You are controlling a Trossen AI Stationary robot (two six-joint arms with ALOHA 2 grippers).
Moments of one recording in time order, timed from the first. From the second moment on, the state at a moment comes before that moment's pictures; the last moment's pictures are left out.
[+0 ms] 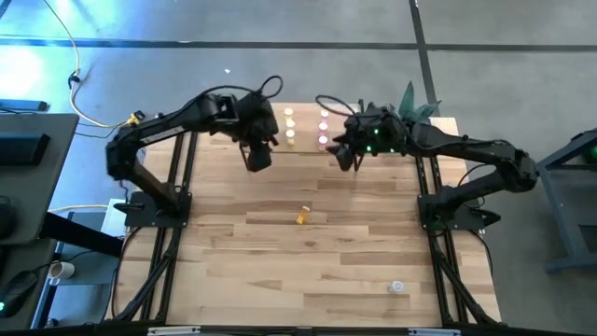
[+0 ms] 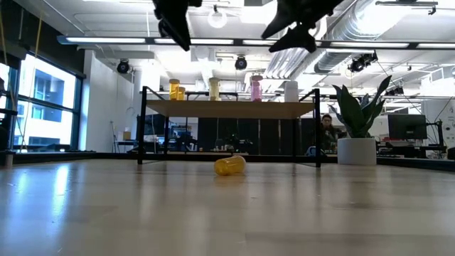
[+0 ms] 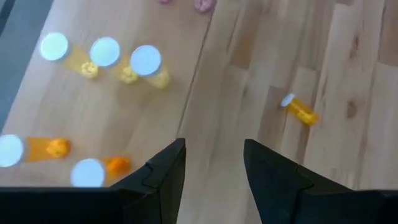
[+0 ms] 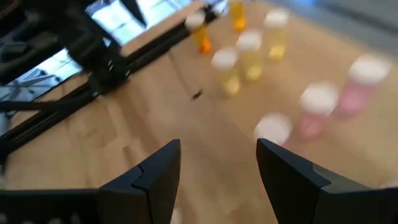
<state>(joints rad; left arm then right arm) 0.46 1.57 1.70 -1.20 -0.01 0.09 -0.29 1.28 1.18 -0.44 0.01 0.35</state>
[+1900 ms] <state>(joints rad) 0.18 1.23 0.99 -0.44 0.06 -0.08 0.91 1.28 1.00 -1.02 0.06 1.84</state>
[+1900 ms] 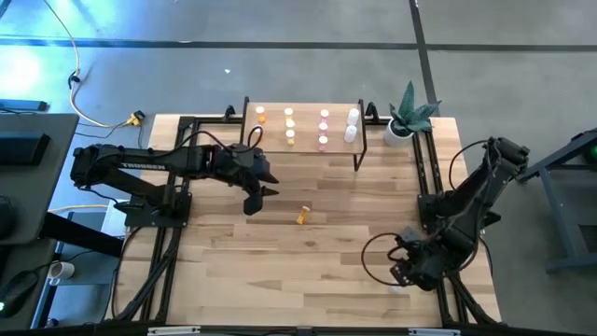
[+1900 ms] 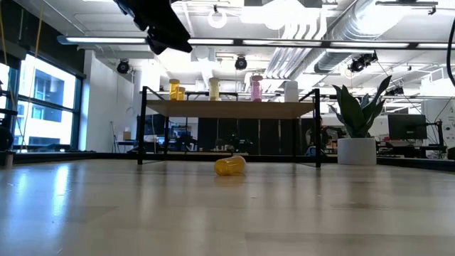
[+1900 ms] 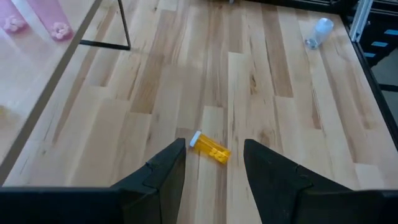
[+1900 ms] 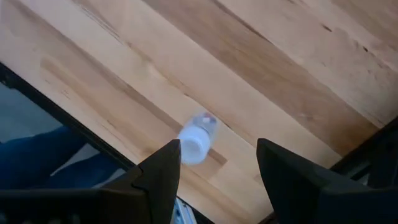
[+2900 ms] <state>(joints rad) 0.18 1.23 0.99 -0.44 0.02 -0.22 1.02 1.57 1.00 -0.85 0.09 1.77</state>
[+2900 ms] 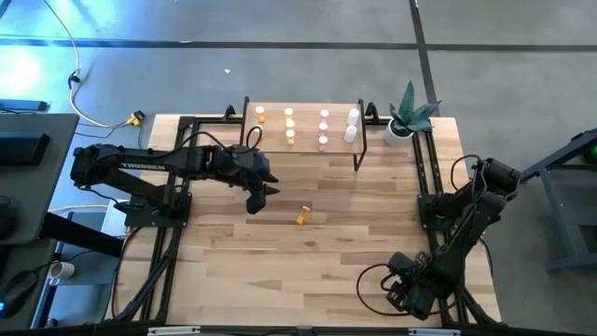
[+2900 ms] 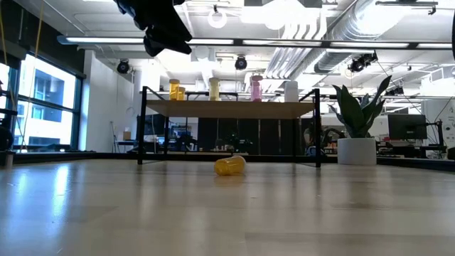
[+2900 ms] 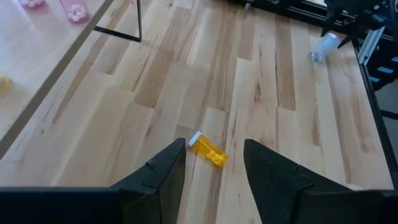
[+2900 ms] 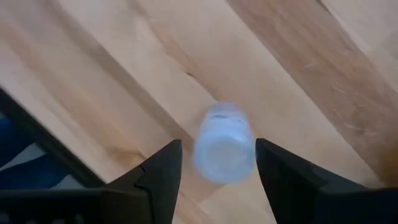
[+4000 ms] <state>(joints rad) 0.18 1.23 0.99 -0.44 0.01 -0.26 0.98 1.59 1.00 -0.79 0.06 1.72</state>
